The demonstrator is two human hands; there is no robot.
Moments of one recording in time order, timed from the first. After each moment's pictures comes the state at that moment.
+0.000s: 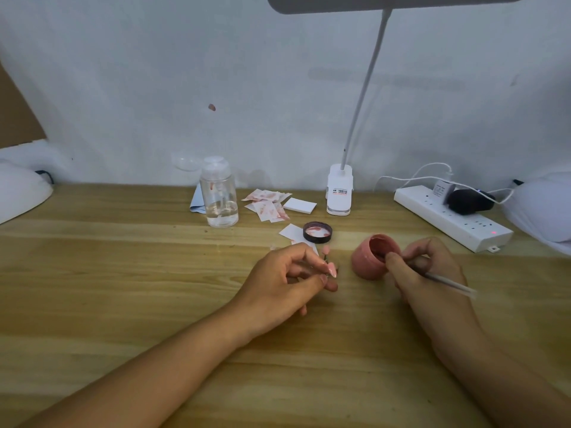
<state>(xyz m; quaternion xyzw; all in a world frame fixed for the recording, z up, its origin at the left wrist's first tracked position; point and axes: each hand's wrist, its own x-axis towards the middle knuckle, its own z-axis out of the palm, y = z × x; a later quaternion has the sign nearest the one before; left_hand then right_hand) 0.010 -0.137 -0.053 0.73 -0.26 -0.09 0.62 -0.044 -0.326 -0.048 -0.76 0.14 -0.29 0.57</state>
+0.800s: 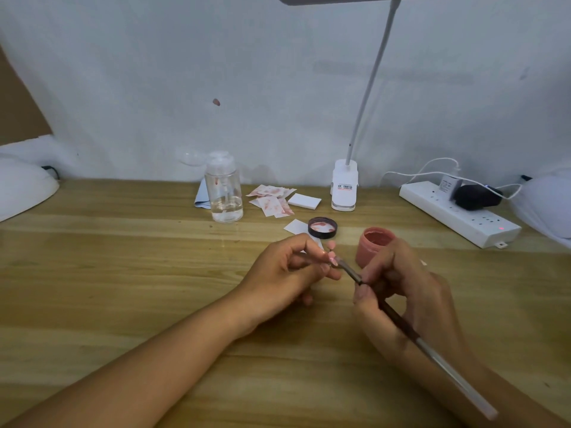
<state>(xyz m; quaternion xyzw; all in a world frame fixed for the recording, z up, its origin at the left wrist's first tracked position) 0.011 -0.132 -0.049 0.69 -0.27 -0.11 0.66 -0.075 -0.286 -0.041 -0.83 -0.13 -0.33 0.43</state>
